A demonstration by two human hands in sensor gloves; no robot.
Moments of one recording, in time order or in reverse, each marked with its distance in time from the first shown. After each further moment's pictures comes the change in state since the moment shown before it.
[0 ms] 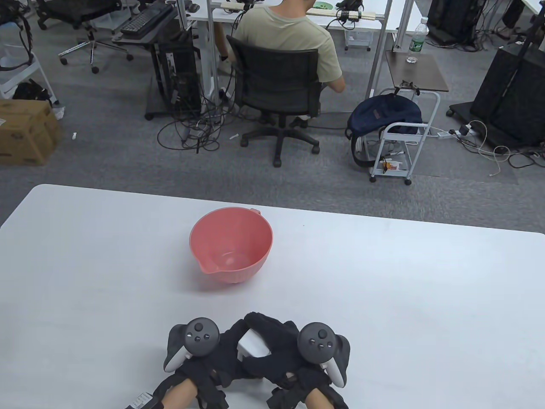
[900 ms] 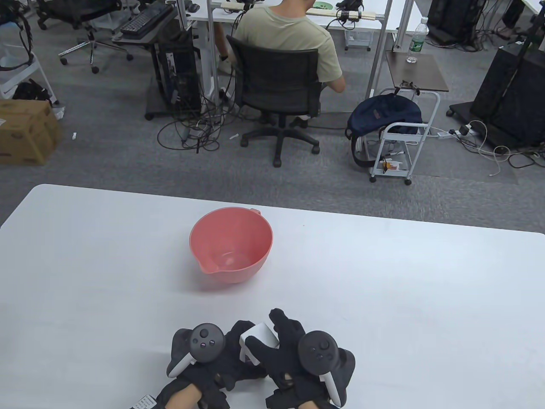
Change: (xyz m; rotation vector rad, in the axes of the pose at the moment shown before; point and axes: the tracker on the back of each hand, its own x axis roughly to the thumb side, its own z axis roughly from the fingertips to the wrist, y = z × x) left_hand 0.008 -0.004 0.005 0.065 0.039 -0.123; right_hand 0.031 -0.003 0.031 -0.312 0.166 0.248
